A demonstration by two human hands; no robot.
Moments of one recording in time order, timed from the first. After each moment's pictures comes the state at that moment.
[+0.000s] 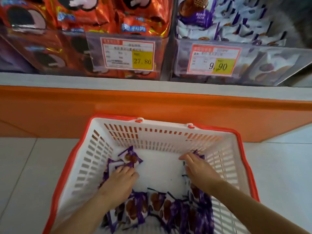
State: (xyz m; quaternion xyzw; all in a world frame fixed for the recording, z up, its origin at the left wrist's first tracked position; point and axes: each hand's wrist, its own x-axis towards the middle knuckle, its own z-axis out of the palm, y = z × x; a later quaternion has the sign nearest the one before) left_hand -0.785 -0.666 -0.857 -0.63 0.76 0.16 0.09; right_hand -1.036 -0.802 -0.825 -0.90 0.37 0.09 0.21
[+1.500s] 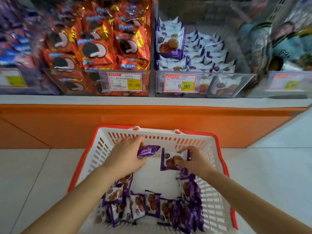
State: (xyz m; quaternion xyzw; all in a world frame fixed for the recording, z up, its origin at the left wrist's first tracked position) left_hand -0.823 -0.712 -0.695 -0.72 0.67 0.18 -0.10; right_hand -1.039 -0.793 -0.736 -0.67 0.56 -0.08 0.48
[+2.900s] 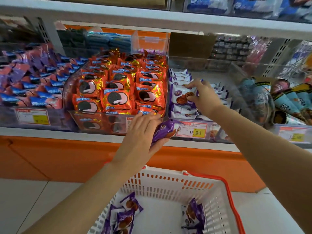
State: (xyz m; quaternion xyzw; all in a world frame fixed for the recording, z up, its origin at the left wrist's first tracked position) left_hand -0.793 -0.781 -0.611 -0.63 0.71 -0.09 -0.31; right_hand -0.935 -0.959 -0.546 -0.84 0.47 -0.22 0.16
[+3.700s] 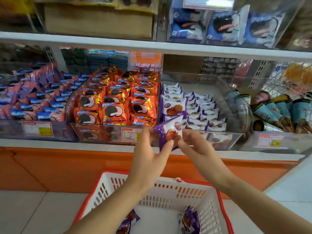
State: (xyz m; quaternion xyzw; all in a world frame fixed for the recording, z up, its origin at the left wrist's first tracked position) left_hand -0.863 -0.755 -0.567 -0.60 0.48 0.22 -0.60; right_hand -0.992 -0.821 -0.558 -0.73 0.37 -0.31 0.48
